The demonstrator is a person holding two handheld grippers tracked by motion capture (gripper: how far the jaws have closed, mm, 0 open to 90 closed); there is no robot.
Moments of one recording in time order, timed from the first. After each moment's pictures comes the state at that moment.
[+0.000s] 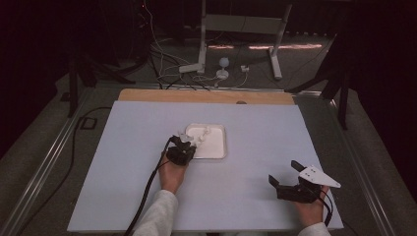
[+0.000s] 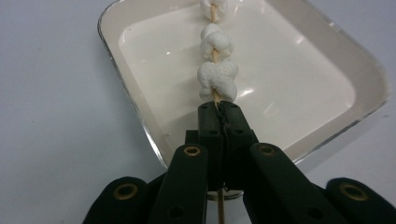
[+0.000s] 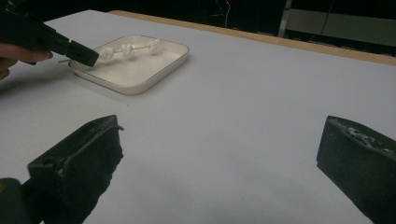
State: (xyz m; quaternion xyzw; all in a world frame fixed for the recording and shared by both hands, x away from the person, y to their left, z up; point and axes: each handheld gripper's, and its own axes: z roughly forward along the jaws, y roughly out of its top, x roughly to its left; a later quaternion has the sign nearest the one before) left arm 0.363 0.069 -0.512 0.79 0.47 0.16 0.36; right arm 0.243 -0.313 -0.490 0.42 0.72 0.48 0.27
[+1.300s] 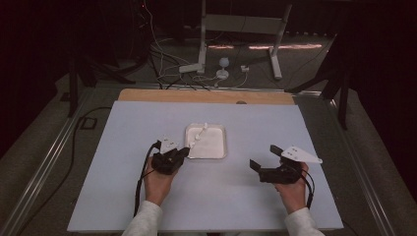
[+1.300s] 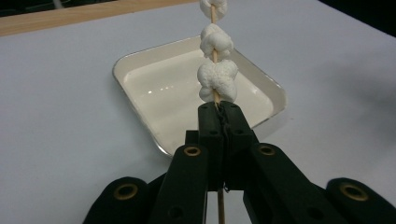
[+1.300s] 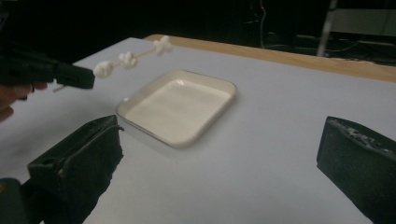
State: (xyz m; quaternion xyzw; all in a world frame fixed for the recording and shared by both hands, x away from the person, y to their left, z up) left arm 0.310 0.104 -0.474 0.77 0.42 0.17 0.45; right arm 0.289 -0.257 -0.458 0.40 0.72 0.53 0.19
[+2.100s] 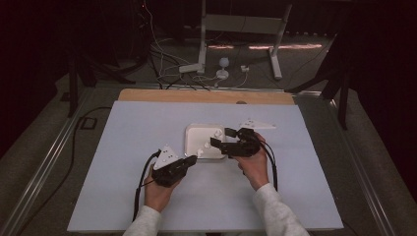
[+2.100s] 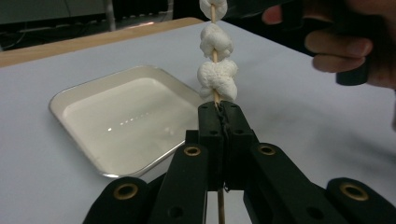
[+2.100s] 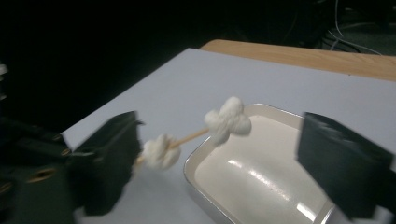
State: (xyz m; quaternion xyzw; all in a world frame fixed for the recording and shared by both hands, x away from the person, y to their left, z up) left arm 0.283 0.103 -0.472 0.77 0.33 0.15 0.53; right arm 0.357 -0.158 -0.439 0.40 0.73 0.55 0.07
